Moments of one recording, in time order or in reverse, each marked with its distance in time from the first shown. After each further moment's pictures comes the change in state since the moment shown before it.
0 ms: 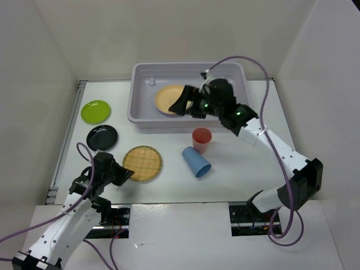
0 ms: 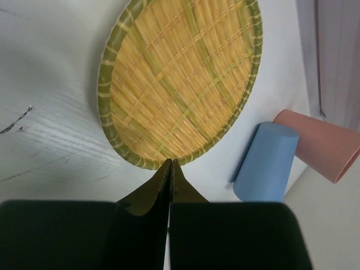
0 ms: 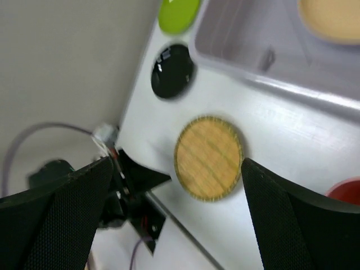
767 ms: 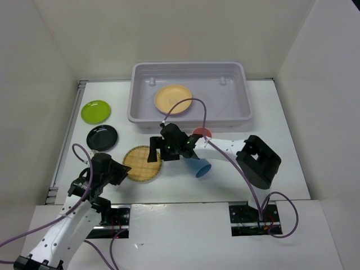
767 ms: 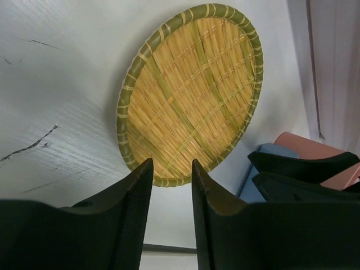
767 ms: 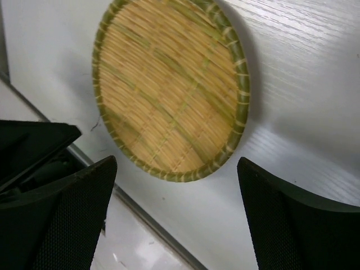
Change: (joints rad) left arm 0.028 -0.023 0.001 -0.015 -0.090 0.020; right arm 0.375 0.376 -0.244 0.201 0.142 0.082
